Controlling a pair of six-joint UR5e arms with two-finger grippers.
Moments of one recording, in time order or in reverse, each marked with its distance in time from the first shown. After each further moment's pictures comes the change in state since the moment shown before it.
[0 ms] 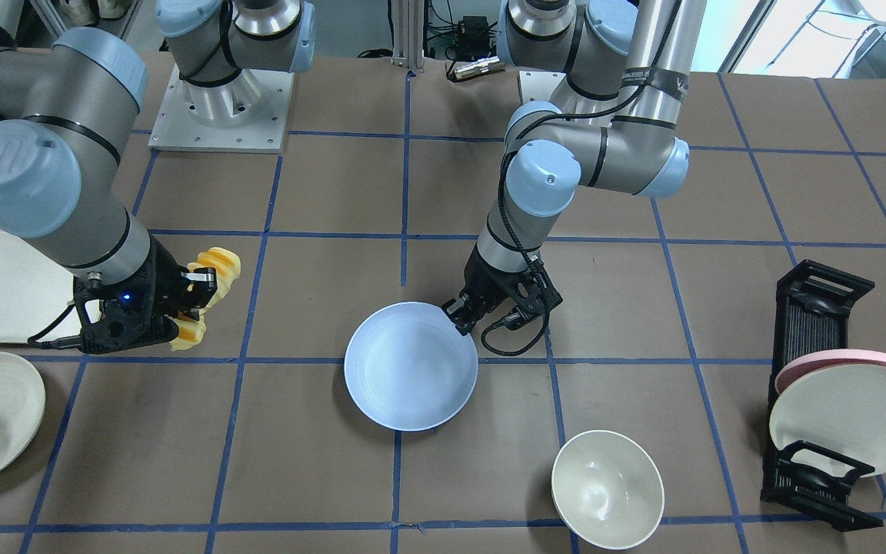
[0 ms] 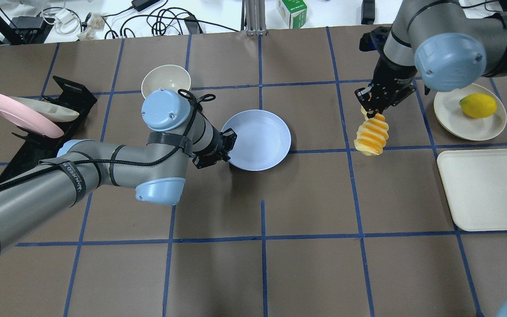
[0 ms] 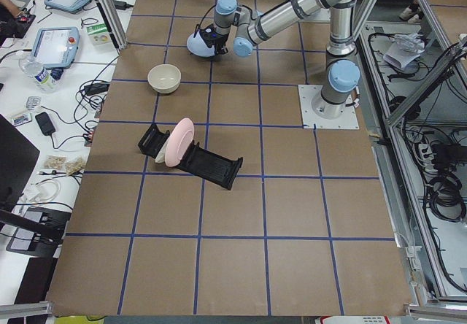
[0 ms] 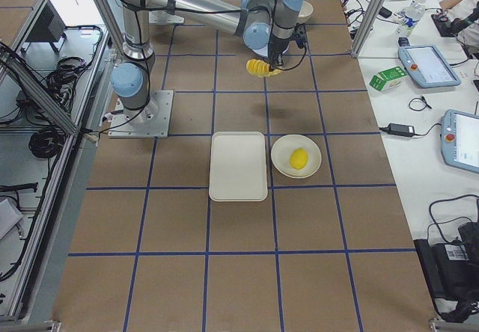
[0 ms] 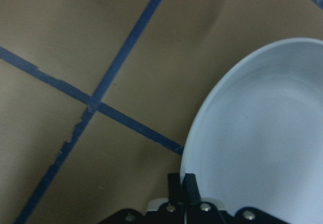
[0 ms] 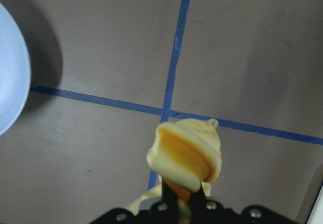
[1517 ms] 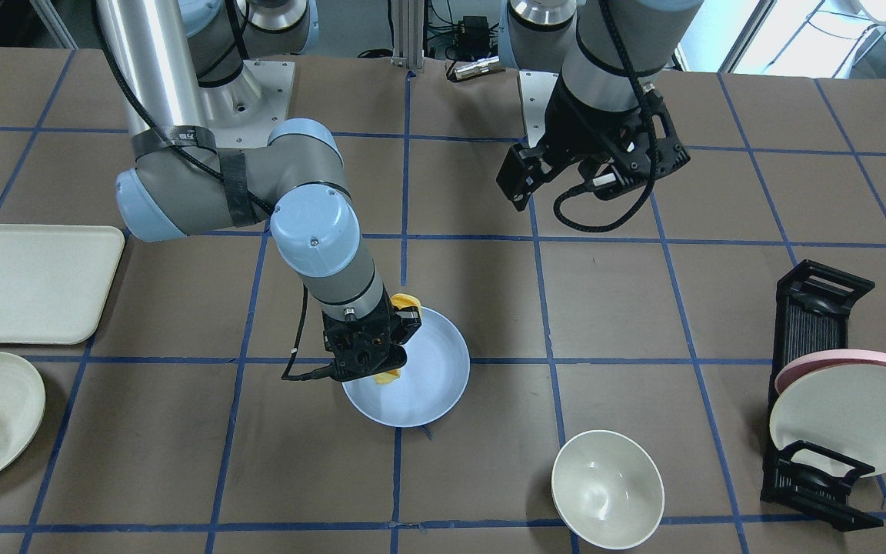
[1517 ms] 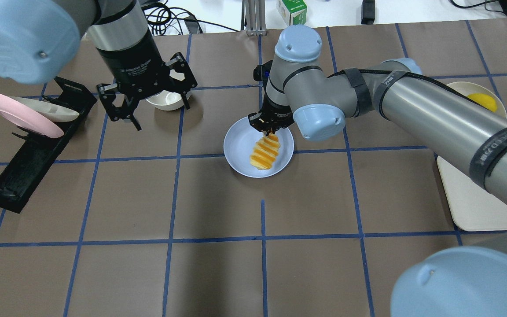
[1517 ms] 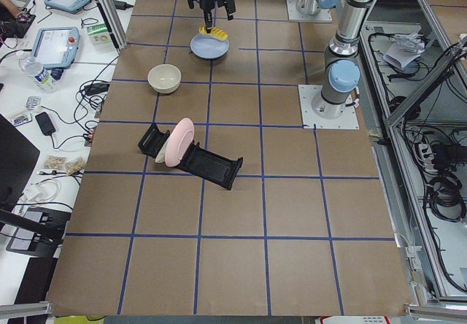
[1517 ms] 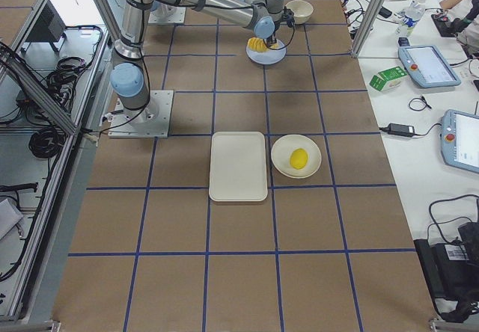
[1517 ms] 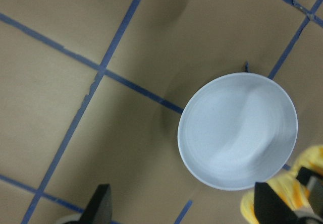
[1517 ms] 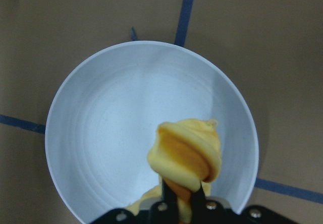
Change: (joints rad) left arm 0.075 0.238 0.593 -1.143 0.157 0.303; right arm 0.334 0.225 0.002 -0.410 0.149 0.321
